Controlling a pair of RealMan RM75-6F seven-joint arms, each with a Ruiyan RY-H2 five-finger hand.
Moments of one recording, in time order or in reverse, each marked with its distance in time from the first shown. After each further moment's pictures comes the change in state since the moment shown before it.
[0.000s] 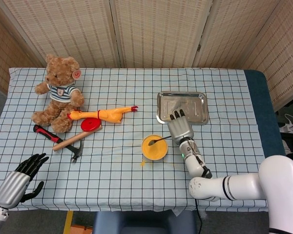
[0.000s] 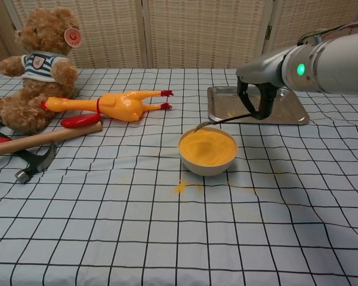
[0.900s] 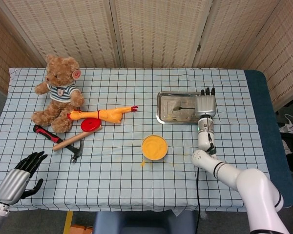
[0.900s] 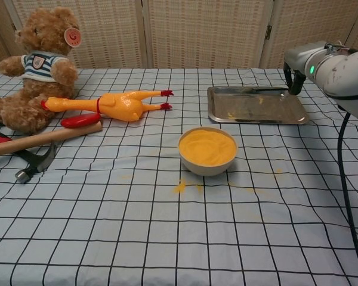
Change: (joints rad) left arm -0.014 -0.013 -0.017 0.006 -0.062 -0.060 0.020; right arm -0.133 -0.339 0.124 0.918 -0.059 -0.237 0.073
